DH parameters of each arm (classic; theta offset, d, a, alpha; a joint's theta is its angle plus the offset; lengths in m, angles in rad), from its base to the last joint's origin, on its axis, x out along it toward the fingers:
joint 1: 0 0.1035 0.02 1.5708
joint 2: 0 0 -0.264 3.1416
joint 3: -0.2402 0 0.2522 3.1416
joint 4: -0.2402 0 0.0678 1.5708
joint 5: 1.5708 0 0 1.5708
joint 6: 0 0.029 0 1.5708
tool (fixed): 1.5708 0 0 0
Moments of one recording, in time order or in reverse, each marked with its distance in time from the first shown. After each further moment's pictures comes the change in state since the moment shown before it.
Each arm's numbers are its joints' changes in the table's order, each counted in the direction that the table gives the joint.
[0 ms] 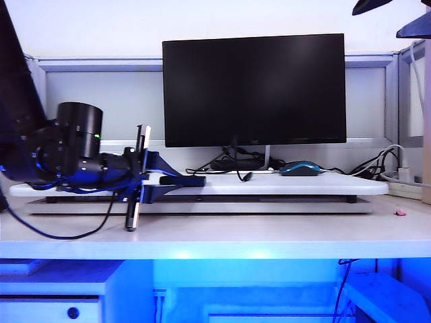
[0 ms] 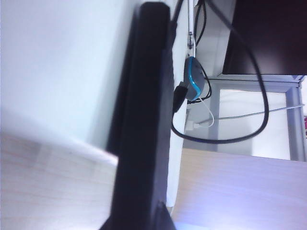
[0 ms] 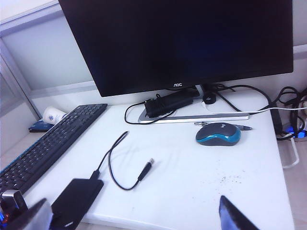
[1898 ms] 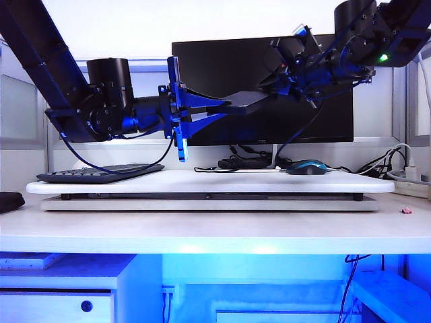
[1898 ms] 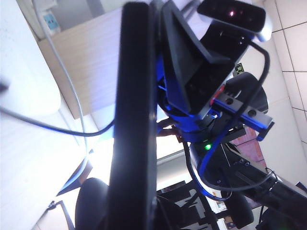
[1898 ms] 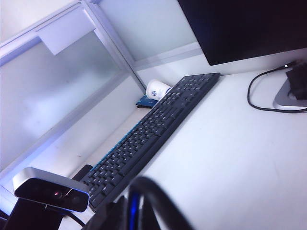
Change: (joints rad) left arm -0.060 -0.047 -0.380 0.102 0.567 0.050; right arm 0.124 -0.922 -0.733 0.203 -0.346 0.243
